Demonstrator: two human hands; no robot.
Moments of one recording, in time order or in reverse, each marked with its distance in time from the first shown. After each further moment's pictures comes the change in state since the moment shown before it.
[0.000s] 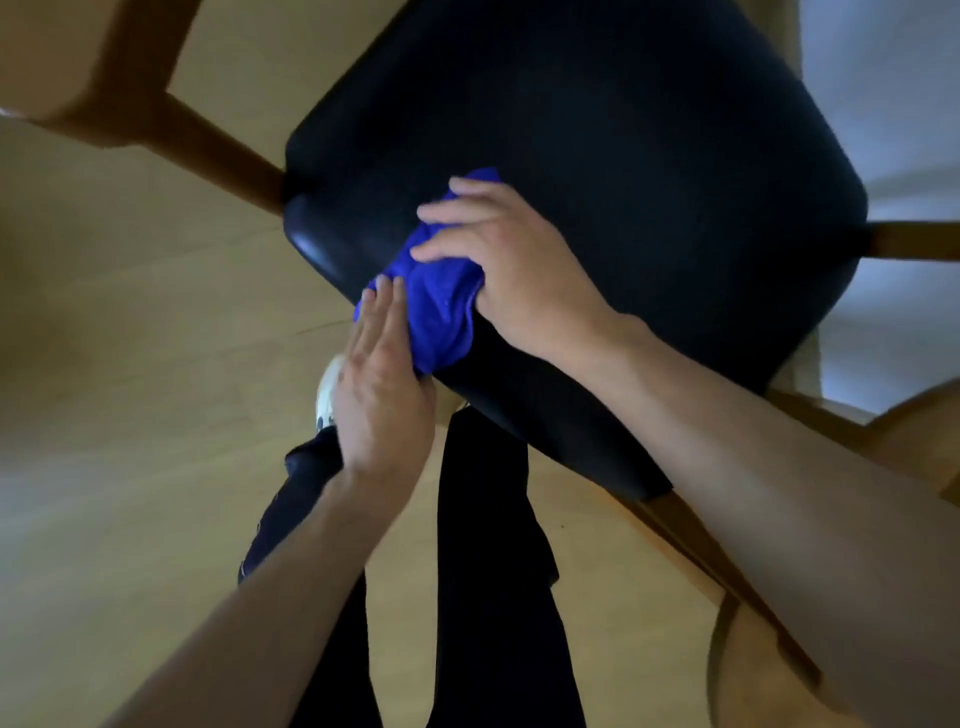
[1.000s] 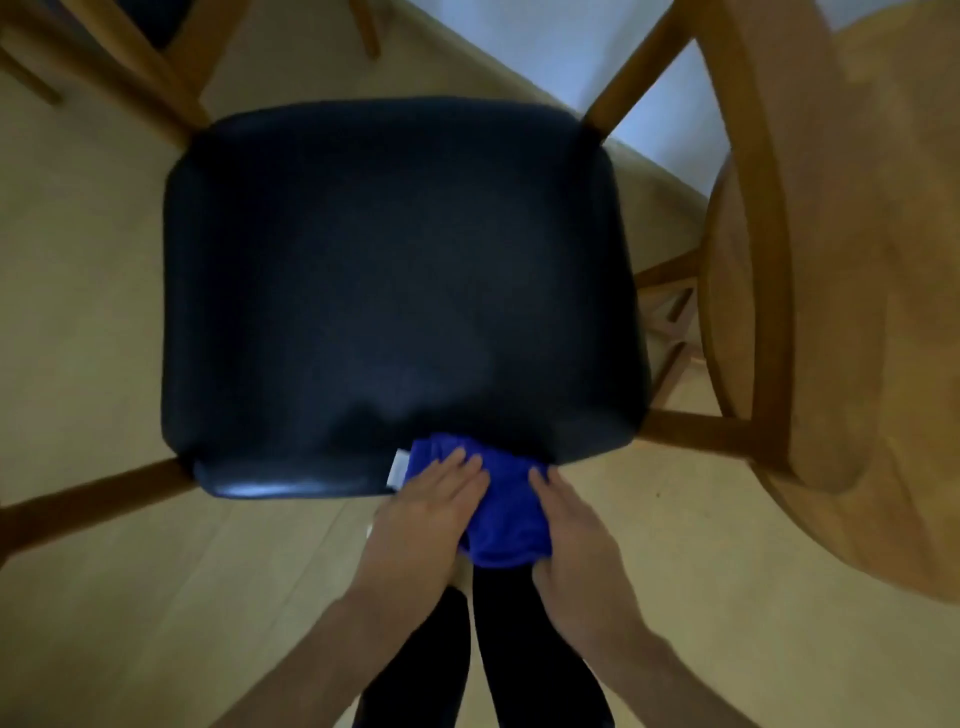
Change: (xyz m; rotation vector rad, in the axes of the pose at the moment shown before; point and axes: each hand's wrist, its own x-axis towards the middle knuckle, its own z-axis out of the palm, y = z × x) left_hand -0.002 0.006 0.008 0.420 -0.664 1.258; right_hand -0.193 -0.079 0.114 0.475 0.407 1.105
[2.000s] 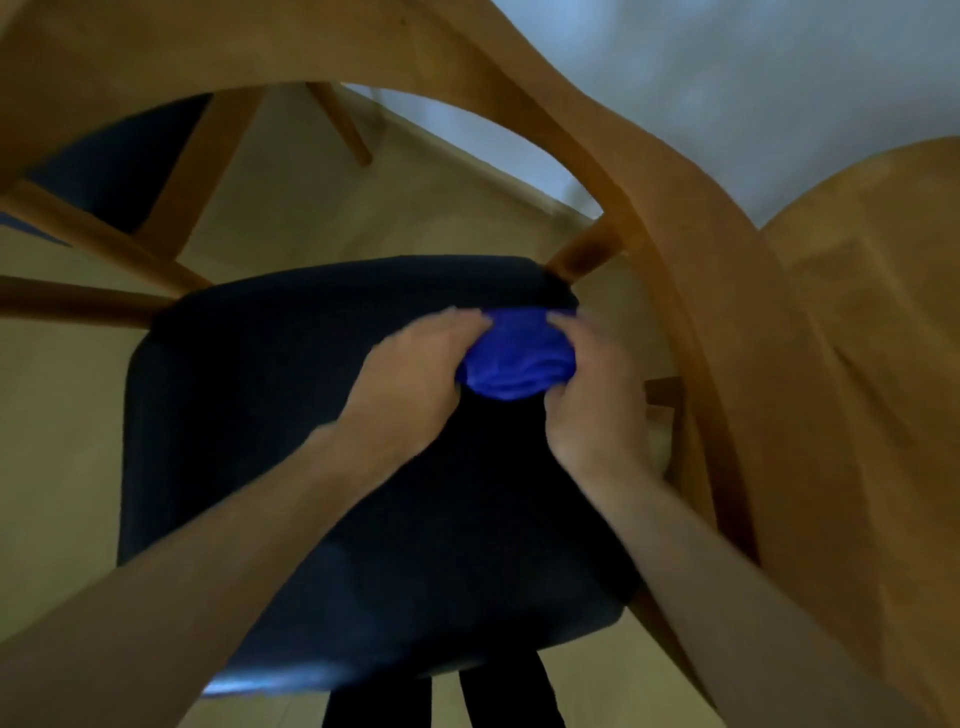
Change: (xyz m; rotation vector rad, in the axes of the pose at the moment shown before) left_hand 0.273 -0.038 -0.126 -0.034 0.091 -0.056; right_hand 0.233 -0.063 -0.182 0.211 0.394 -0.002
